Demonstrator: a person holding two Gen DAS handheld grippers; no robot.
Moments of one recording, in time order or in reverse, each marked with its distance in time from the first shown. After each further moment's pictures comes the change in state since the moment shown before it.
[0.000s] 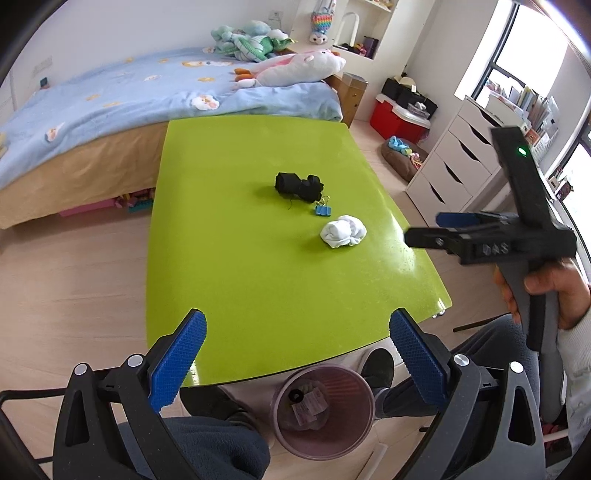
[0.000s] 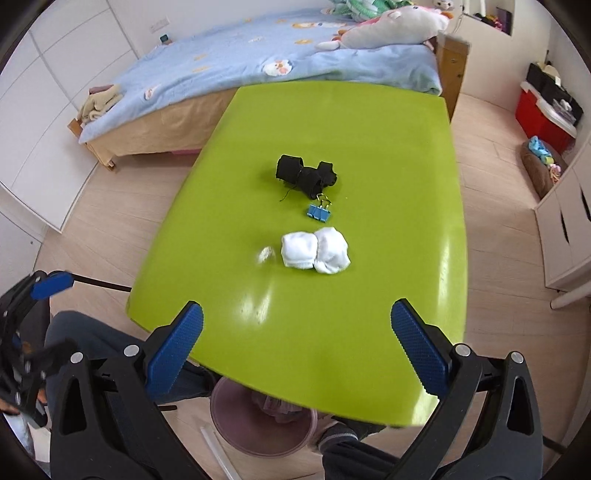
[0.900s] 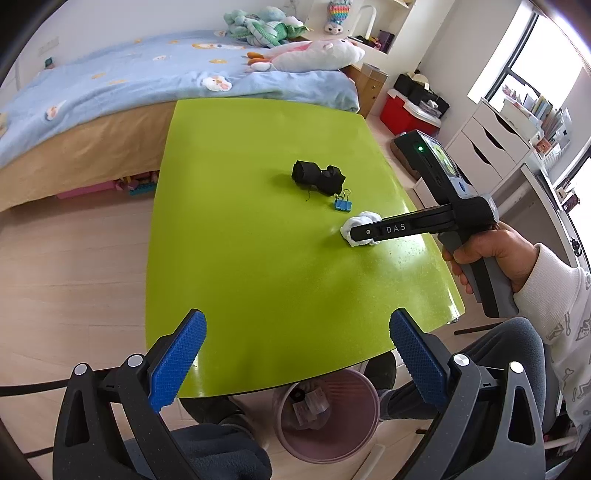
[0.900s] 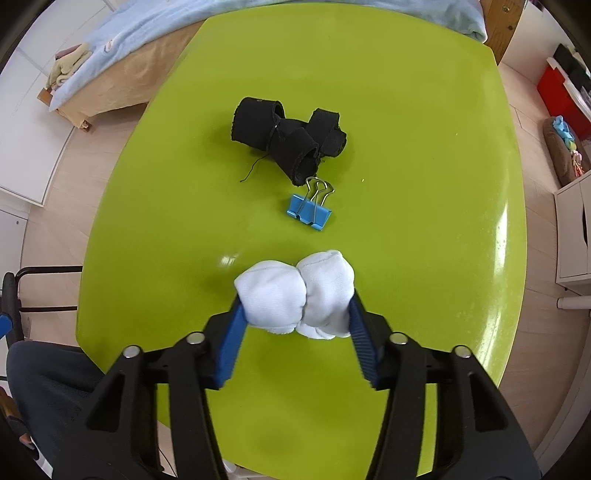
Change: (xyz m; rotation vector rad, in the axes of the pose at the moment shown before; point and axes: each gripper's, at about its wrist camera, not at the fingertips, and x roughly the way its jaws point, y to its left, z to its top) left arm 0.023 0.023 0.006 -0.049 0.040 -0.010; right arm 0.120 -0.014 0.042 -0.002 0.230 -0.029
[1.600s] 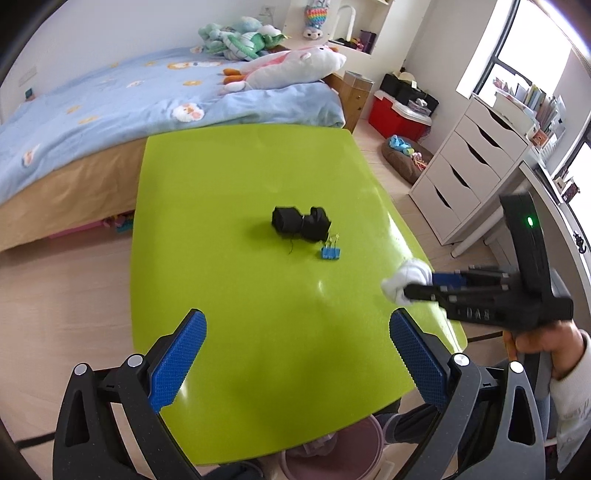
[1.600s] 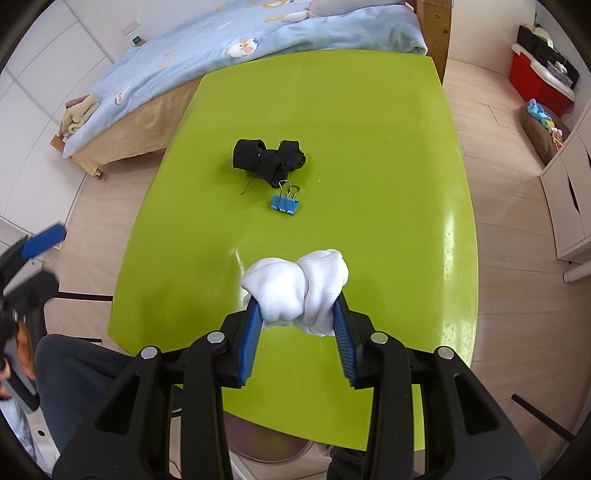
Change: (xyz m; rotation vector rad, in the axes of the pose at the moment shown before) left arm 0.030 -0.025 0.074 0.092 -0.019 0.002; right arm -0.074 -0.034 -0.063 0.108 -0.170 0.059
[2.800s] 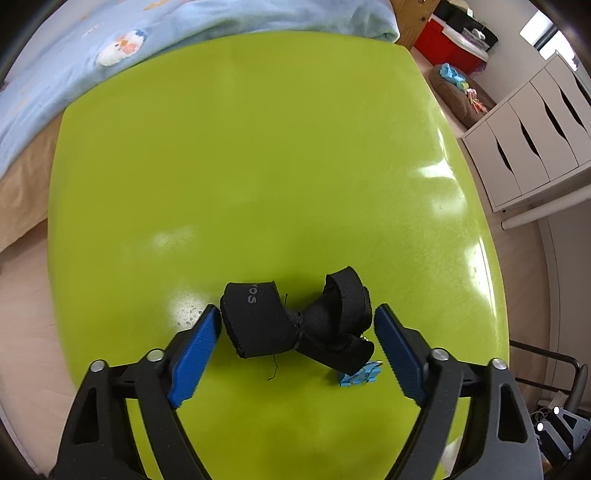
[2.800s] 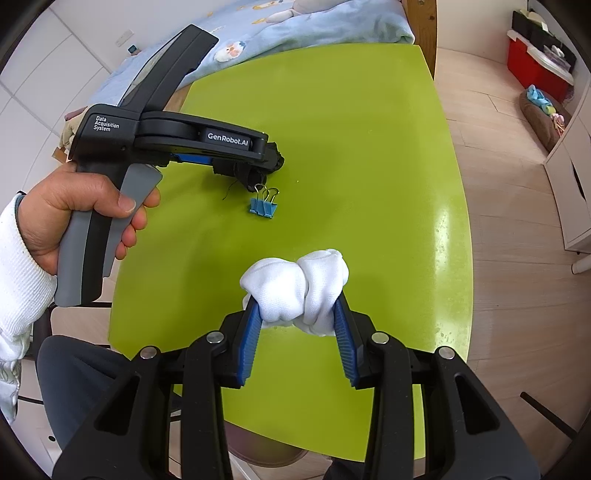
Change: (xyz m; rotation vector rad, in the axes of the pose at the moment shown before) left arm 0.207 -0.012 0.104 -0.041 0.393 0.110; right arm 0.010 -0.022 0.007 0.036 0.006 0.037
